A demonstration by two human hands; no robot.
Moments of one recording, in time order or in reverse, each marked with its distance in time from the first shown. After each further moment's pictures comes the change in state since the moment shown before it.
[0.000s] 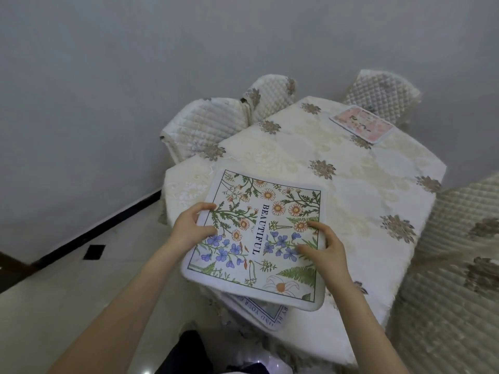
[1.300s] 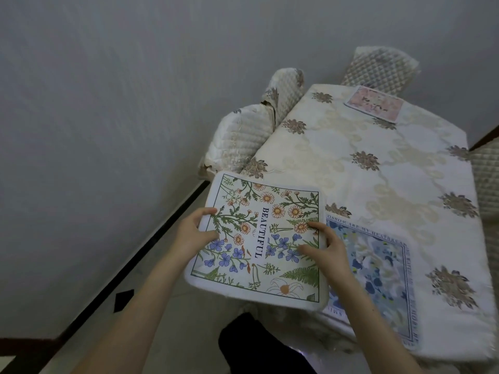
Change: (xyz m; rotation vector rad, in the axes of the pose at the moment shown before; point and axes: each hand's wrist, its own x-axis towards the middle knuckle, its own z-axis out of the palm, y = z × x) left_hand 0.167 -0.027 -0.259 0.109 -0.205 -0.005; right_hand 0.029 -0.066 0.297 0.123 0.170 0.170
